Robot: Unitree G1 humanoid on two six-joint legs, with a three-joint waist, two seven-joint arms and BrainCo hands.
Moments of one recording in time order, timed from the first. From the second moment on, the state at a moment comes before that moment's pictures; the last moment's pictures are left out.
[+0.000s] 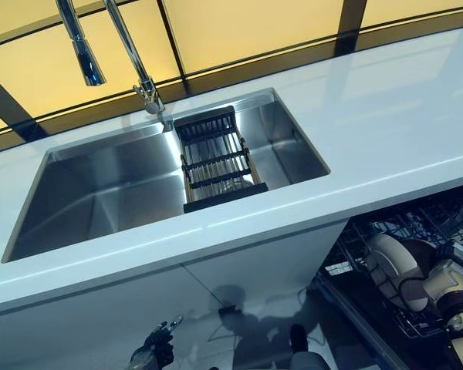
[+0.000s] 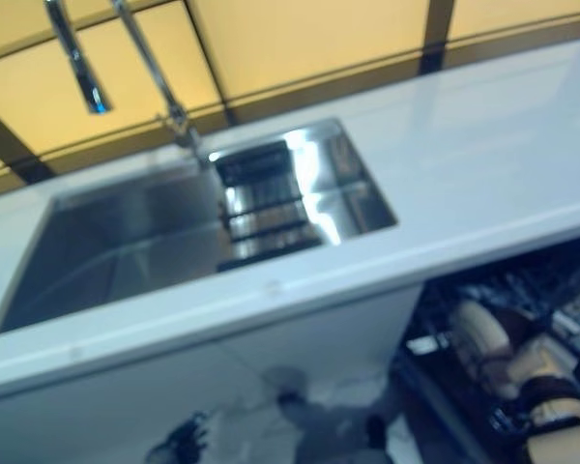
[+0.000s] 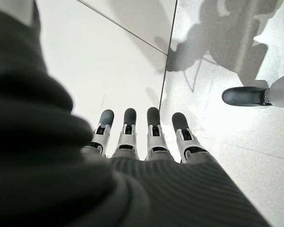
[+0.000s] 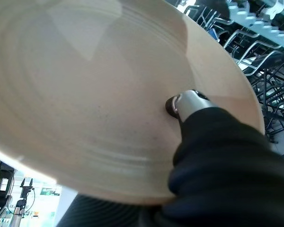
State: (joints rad) left arm -0.02 0.18 -0.13 1.12 -0.57 -0.05 -0.01; right arm -0.38 -0.80 0.22 0.87 -0.32 0.52 -0.19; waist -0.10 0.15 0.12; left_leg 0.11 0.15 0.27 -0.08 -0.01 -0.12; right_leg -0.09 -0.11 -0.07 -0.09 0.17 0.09
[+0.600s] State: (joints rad) left arm -0.02 0.23 -0.12 1.11 -0.56 -0.05 -0.01; right arm -0.35 -0.79 0.19 0.70 -0.23 0.56 -0.12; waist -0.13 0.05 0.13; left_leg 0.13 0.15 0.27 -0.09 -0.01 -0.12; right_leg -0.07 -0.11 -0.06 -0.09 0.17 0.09
